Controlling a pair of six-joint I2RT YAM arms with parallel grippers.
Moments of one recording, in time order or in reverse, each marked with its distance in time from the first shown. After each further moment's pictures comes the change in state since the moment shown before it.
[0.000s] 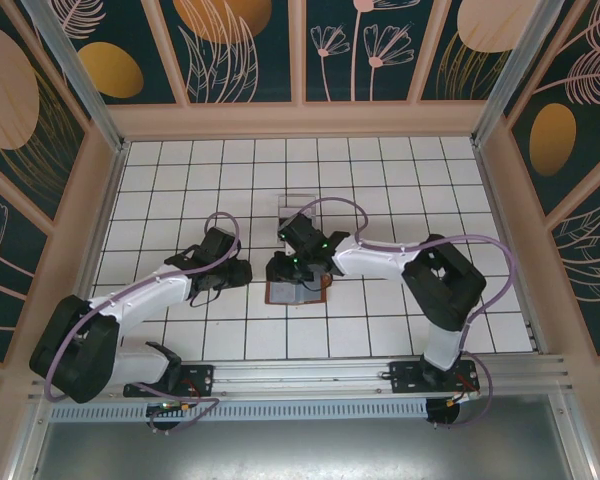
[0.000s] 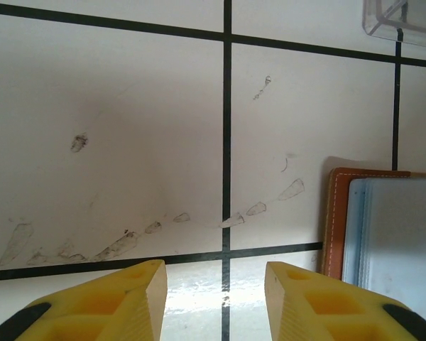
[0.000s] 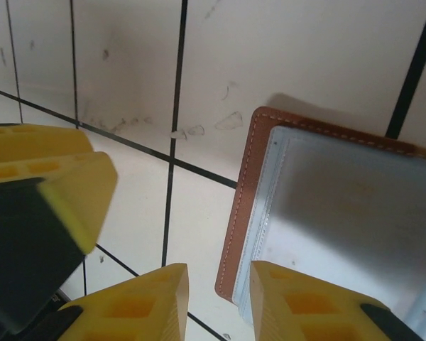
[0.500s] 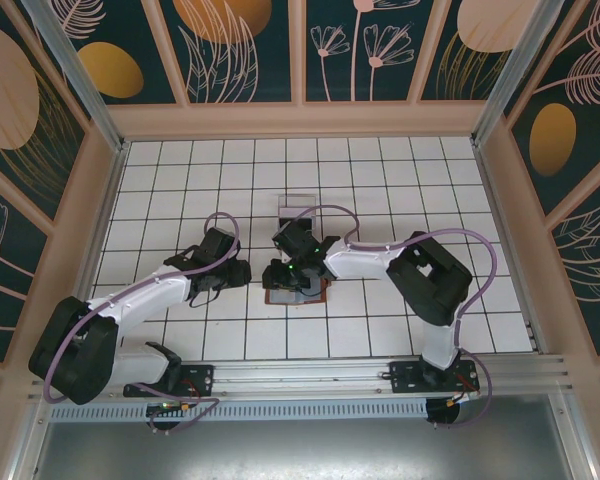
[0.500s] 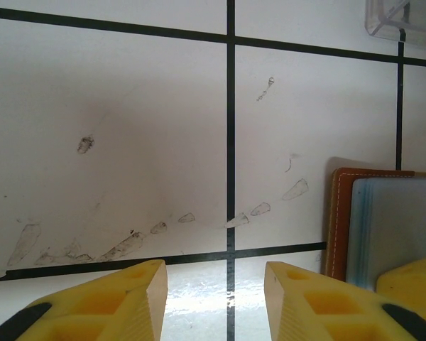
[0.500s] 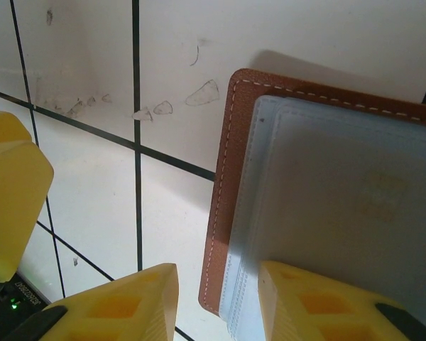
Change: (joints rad) left arm 0.000 -0.004 -0.004 0.001 -0.006 0.010; right arm 0.020 0.068 0.014 -0.001 -0.011 0.028
